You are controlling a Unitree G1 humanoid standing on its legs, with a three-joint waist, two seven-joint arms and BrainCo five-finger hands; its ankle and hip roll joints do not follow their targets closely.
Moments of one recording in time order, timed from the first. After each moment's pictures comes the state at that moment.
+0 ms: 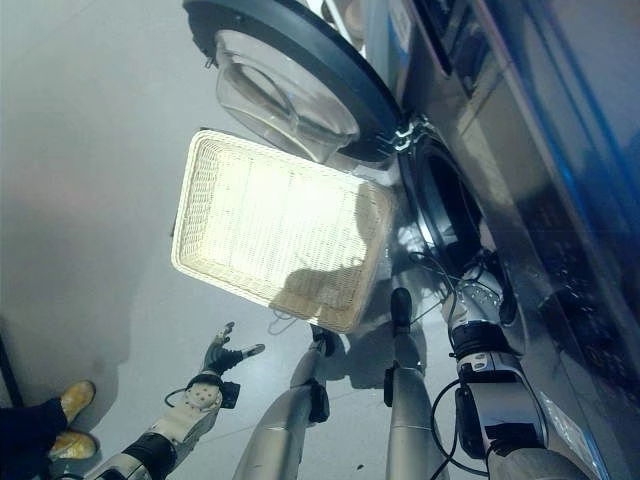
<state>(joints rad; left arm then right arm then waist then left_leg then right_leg) -0.35 0.38 -0.56 0.78 -0.34 -0.09 0.43 -0.83 -0.37 -0.17 0.74 1.98 -0.78 -0.45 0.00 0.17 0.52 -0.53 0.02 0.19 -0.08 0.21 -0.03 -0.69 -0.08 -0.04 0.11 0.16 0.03</state>
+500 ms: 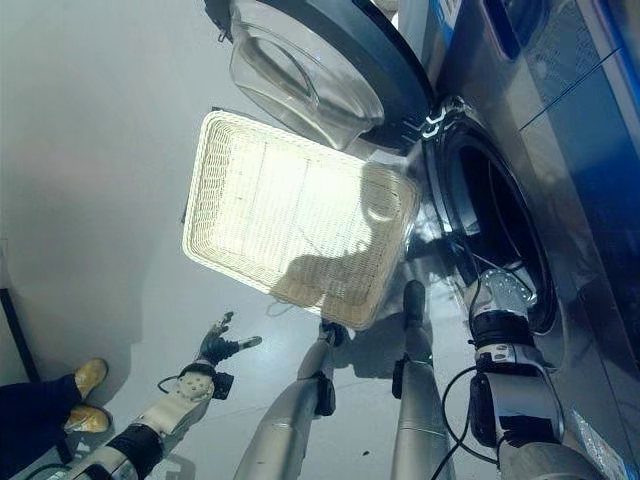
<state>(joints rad) -0.37 0.46 -0.57 0.69 -0.38 -0.02 0.38 -0.81 -0.51 -0.11 0.78 1.98 -0.50 -0.33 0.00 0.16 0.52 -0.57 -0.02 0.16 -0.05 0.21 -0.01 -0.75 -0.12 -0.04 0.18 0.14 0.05</state>
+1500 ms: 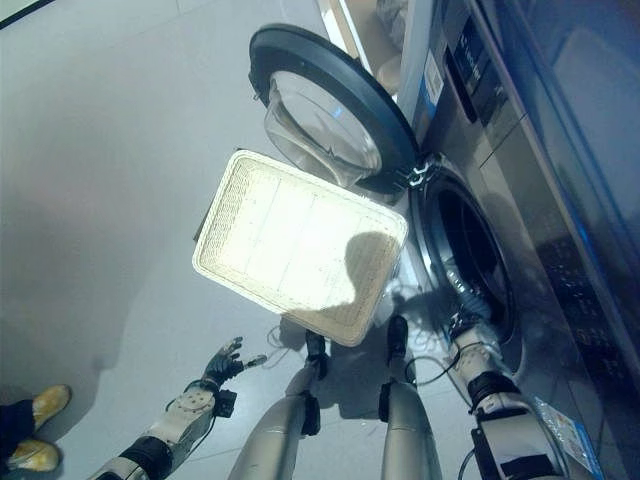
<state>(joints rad) -0.32 0.34 -0.42 0.90 -0.44 -0.04 0.11 -0.54 -0.35 0.12 1.07 0.94 -0.18 -0.12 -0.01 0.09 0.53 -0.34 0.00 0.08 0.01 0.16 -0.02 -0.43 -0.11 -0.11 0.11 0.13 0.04</state>
